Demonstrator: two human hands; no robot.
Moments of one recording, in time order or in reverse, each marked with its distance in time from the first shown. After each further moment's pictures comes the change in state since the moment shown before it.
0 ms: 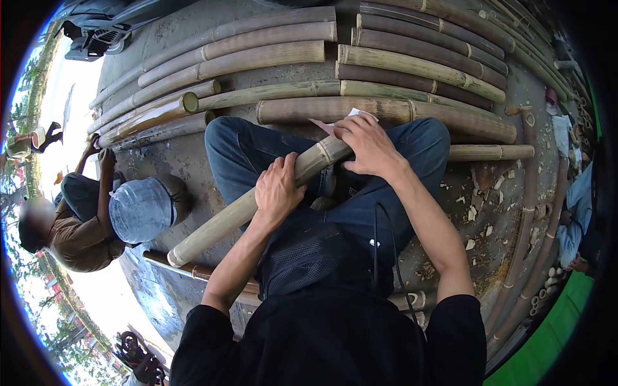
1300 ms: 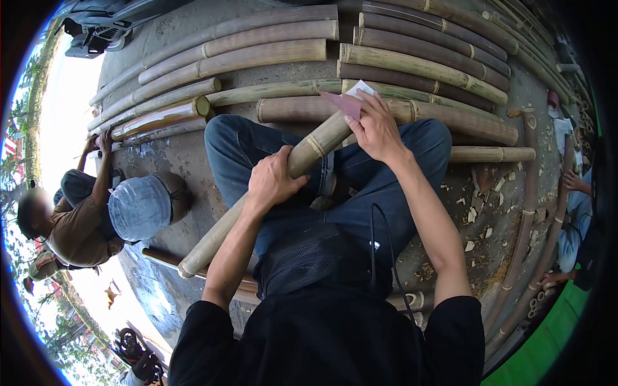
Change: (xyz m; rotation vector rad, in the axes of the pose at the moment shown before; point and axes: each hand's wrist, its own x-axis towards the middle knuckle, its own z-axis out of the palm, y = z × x) left_hand 0.025 -0.009 -0.024 -0.179 -0.164 -0.083; right_hand 0.017 0.030 0.010 0.036 0.313 0.079
